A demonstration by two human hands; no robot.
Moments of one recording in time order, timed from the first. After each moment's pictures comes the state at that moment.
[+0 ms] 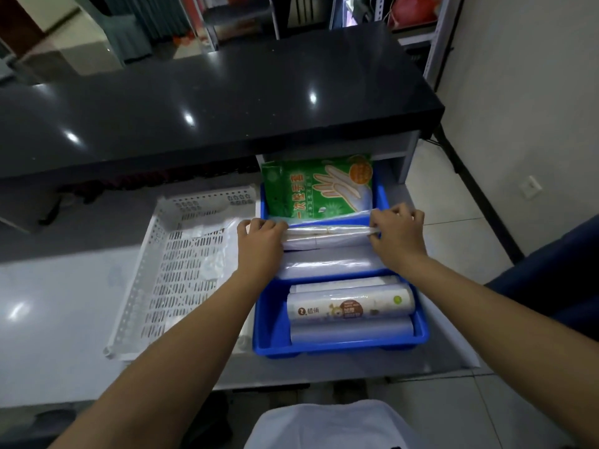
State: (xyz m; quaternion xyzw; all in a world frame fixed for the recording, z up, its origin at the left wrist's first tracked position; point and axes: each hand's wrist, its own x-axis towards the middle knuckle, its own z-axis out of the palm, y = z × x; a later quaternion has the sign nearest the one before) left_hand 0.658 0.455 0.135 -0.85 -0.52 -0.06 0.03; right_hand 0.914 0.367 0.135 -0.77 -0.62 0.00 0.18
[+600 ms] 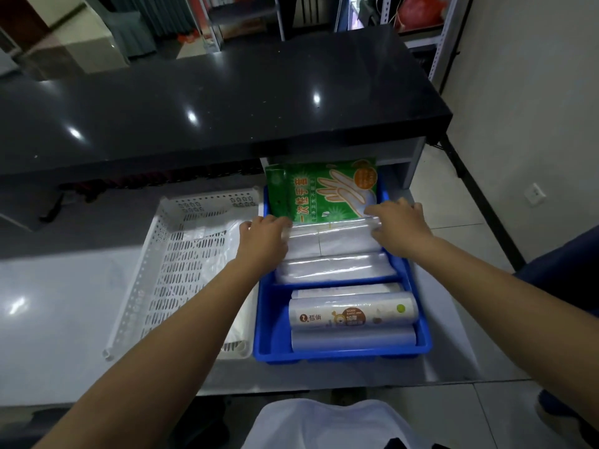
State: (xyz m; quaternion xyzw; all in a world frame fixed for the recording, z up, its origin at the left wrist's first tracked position) left_hand 0.664 0.472 0.159 -0.85 -0.53 0.01 -0.08; right_hand 0.932 0.402 0.154 -0.76 -0.64 0.10 0.06
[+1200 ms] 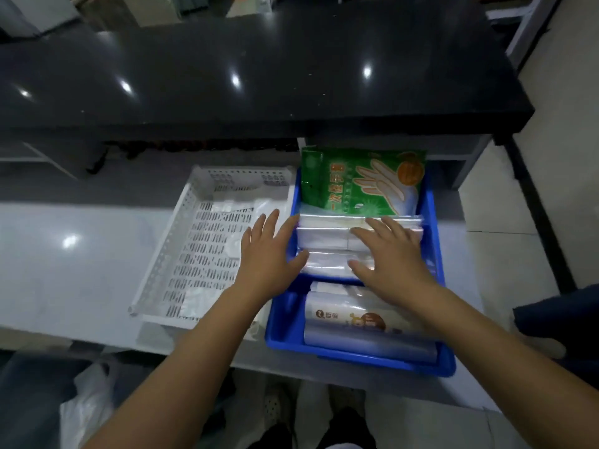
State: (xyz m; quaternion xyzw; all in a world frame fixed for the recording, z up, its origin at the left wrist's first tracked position) left_hand 0.627 0.411 0.165 -0.78 -0.61 -0.04 -0.14; right_hand 0.856 0.365 0.164 -0.67 -0.71 0.19 0.10
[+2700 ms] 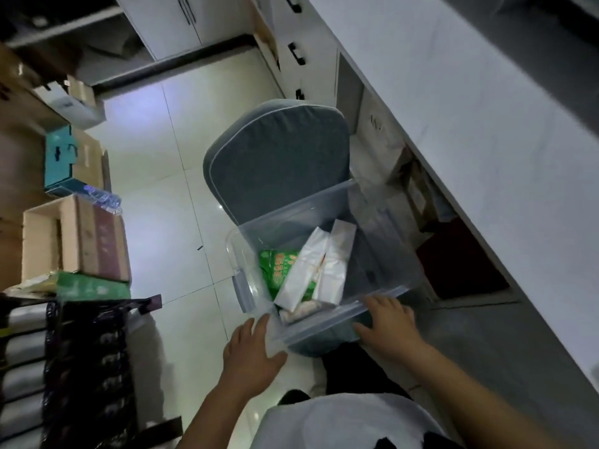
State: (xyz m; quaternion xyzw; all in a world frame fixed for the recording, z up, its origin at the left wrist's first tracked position) left_hand 0.037 -0.041 0.035 -0.18 -0.90 -0.07 -0.39; right_hand 0.164 0.211 0.021 -0.30 -0.87 0.28 -0.26
